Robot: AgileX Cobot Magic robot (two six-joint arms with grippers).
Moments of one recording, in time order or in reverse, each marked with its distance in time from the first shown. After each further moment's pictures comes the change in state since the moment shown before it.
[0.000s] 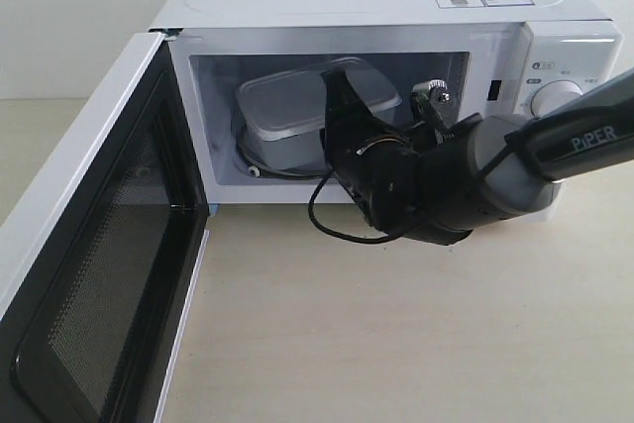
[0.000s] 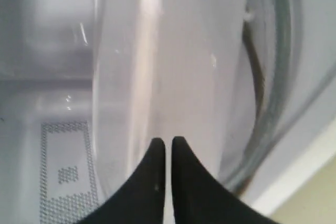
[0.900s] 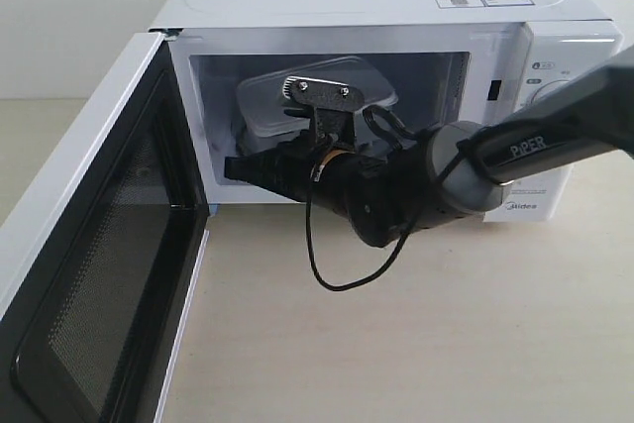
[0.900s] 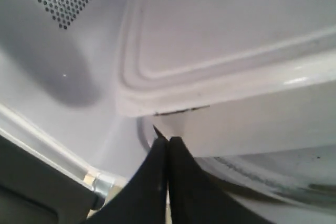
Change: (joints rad) left arm 0.000 0.000 0.000 0.000 0.000 0.000; right arm 0.000 0.113 -0.115 -0.488 0.118 -0.680
